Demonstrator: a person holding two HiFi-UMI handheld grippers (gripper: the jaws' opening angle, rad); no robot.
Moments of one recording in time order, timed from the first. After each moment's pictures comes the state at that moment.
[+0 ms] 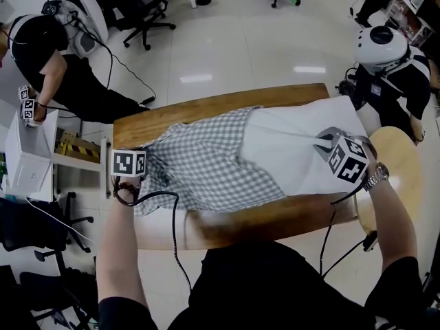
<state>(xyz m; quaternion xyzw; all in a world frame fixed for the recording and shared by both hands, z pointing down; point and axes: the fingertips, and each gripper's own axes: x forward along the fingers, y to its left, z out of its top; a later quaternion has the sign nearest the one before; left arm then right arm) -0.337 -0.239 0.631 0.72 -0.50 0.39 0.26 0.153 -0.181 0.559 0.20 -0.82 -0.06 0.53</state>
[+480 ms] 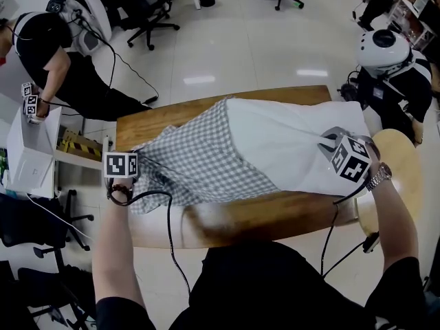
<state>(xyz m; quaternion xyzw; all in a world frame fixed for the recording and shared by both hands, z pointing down) -0.376 -0.217 0.628 0.70 -0.54 0.39 0.27 0.164 -0.176 0.557 0.21 -0.82 -0.06 0.53</state>
